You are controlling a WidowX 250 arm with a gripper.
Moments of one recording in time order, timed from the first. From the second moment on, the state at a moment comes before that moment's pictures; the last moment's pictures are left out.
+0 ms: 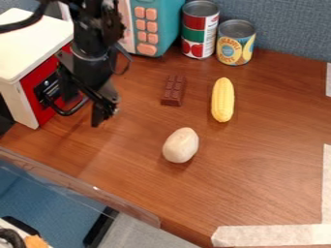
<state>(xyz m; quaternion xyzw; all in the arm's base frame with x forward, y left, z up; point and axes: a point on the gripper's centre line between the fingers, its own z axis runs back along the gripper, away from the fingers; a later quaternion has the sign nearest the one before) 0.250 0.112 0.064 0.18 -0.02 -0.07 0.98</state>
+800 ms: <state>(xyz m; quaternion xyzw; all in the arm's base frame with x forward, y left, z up) 0.271 0.141 0.051 0.17 0.00 -0.05 0.98</state>
